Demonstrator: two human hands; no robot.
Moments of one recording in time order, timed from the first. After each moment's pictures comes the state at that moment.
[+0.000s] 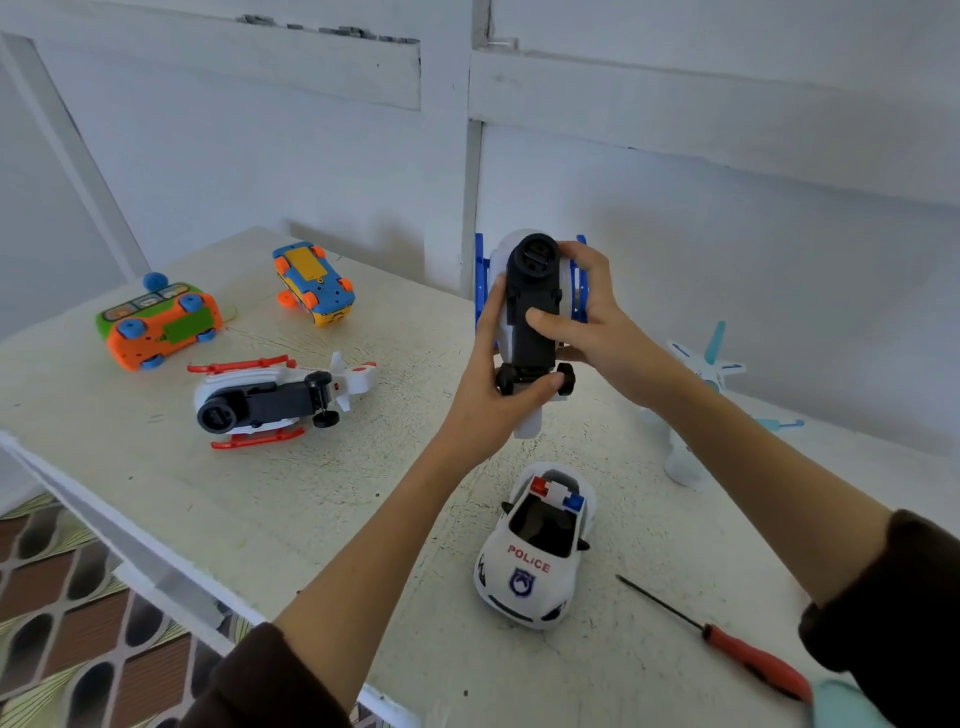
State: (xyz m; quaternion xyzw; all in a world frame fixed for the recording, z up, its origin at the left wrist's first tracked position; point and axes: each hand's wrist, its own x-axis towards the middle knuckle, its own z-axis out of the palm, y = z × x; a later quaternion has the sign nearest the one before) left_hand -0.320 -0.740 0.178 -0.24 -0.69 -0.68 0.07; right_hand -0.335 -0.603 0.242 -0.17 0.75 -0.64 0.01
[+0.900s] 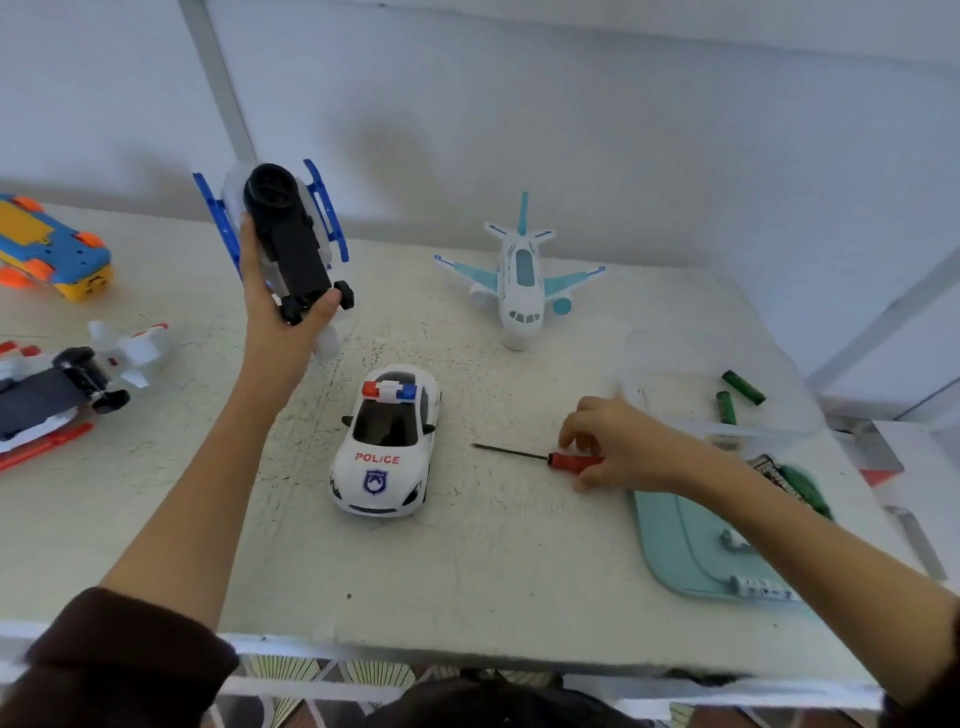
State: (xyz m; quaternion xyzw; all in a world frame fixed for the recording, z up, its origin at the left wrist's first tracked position) left_hand -0.353 -0.747 0.129 -0.25 -0.72 -0.64 0.10; right_hand -0.152 -0.484 0.149 -0.01 0.98 -0.14 0.15
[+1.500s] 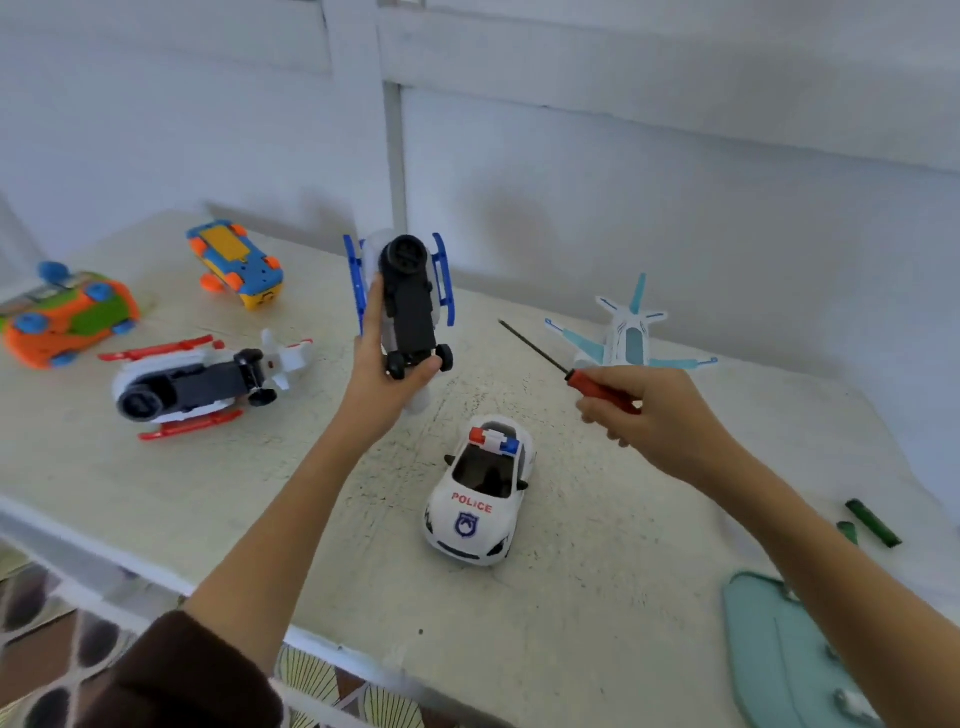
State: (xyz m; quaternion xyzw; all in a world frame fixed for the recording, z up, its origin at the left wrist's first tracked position) left_hand -0.335 -0.777 0.133 -0.22 -0.74 -0.63 0.09; right_hand -0.218 -0.537 0.209 -0.07 0.95 -0.29 -0.09
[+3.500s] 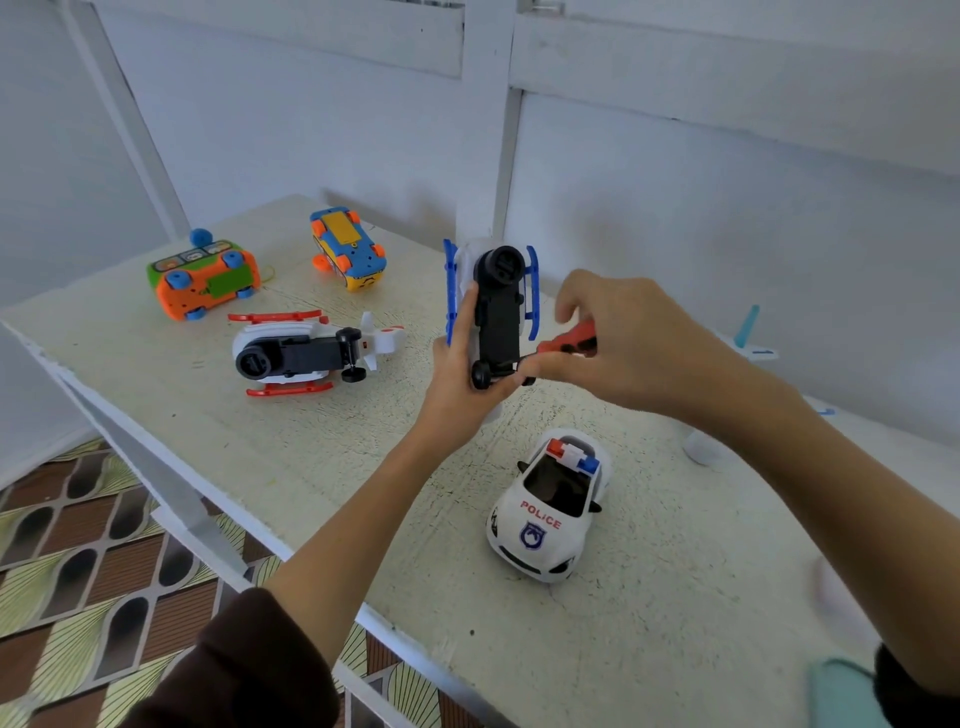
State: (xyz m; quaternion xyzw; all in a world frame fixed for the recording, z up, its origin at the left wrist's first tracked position) left_hand -0.327 -0.777 0.122 -0.14 -0.77 -0.61 0.13; right_hand -0.269 -0.623 0.272 -0.25 0.95 -0.18 -0.08
